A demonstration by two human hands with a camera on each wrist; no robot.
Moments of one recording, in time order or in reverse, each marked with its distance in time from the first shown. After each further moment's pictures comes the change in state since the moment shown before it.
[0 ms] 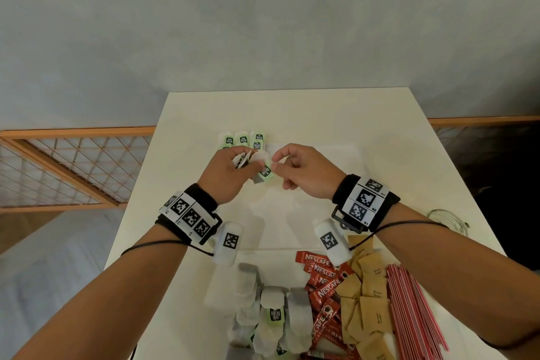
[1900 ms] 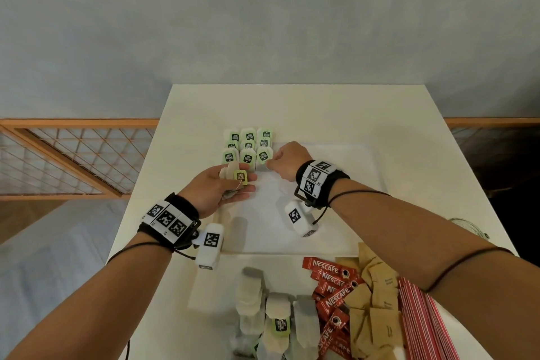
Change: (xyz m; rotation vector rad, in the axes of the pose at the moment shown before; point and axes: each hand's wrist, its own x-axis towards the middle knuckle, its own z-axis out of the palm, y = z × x) left_hand -0.003 -0.055 -0.032 -0.544 -0.145 -0.484; right_hand 0.101 0.038 0.034 -0.353 0.096 0.302
